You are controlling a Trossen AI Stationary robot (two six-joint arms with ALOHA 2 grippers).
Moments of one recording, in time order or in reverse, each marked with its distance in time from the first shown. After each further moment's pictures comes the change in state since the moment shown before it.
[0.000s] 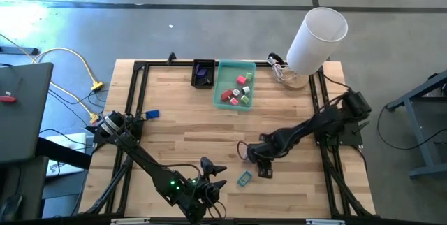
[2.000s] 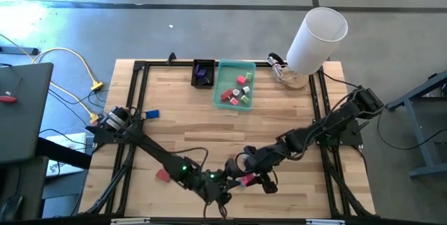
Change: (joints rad) left arm 0.148 -0.001 0.000 0.318 0.392 0.758; right arm 0.100 -0.131 0.065 0.401 -0.124 -0.221
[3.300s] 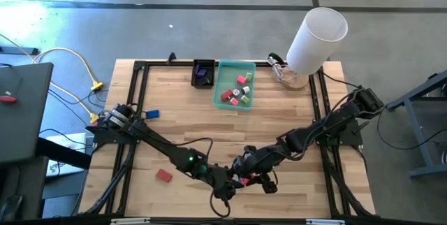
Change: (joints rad) left arm 0.085 0.009 0.000 0.039 0.291 -0.006; right arm 0.000 -0.002 0.000 0.000 0.016 -0.006
